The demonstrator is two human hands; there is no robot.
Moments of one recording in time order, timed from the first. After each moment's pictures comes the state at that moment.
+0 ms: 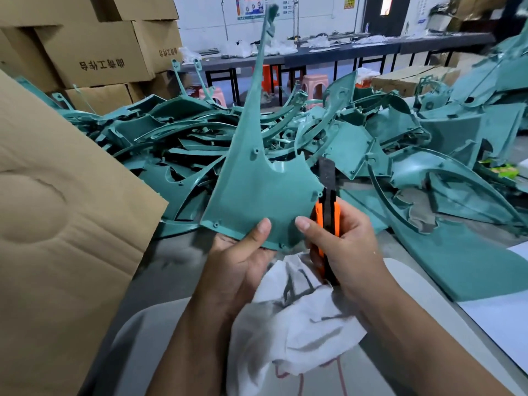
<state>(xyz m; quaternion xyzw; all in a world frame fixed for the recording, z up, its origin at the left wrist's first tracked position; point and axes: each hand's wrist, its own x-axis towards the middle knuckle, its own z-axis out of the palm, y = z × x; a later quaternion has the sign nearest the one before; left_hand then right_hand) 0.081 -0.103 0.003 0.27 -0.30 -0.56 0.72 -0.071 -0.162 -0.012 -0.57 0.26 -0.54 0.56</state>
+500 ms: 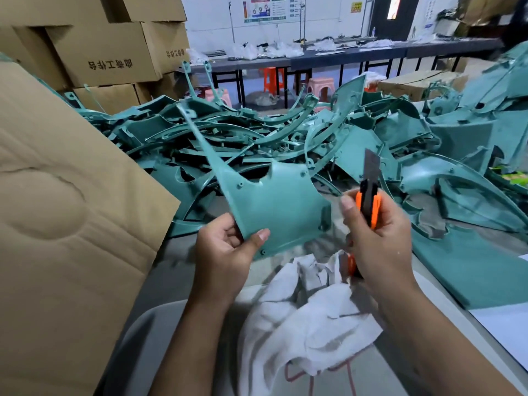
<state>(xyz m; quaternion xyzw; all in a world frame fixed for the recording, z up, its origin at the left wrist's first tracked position) 0.117 -0.109 -0.011 0.46 -0.48 -0.28 0.69 -0.085 -0.172 -0.007 -0.58 0.39 -0.60 0.38</state>
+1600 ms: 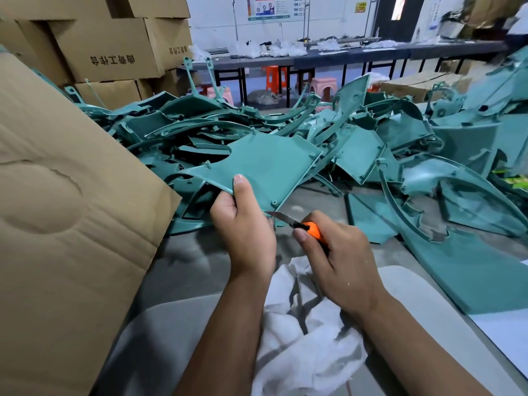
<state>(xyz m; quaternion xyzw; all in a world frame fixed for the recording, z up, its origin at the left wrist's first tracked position) 0.070 -0.156 0.022 0.46 -0.24 -0.21 0.83 -0.064 -0.165 -0.017 -0.82 0.31 -0.47 0.11</state>
